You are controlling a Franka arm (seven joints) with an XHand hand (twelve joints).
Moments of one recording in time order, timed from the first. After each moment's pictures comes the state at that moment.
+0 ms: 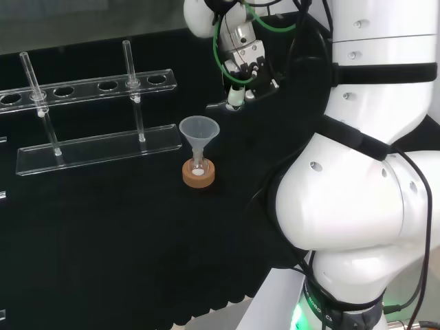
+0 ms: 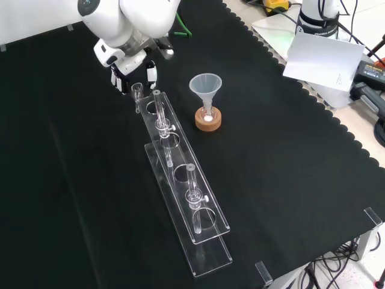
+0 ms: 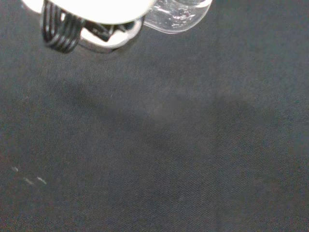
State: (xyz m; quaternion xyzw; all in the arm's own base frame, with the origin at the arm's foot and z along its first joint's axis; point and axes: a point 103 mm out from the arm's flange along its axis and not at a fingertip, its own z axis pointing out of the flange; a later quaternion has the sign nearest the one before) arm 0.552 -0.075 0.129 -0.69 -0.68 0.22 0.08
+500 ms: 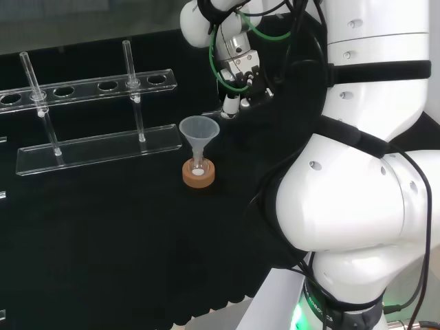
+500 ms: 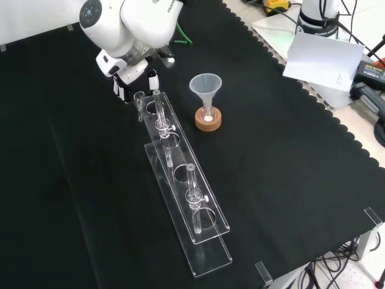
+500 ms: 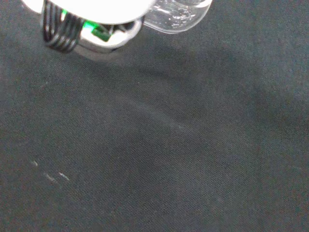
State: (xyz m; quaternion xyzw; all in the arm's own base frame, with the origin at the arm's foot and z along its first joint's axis) arm 0.556 -0.063 0.109 -0.68 -0.69 0.22 0.09
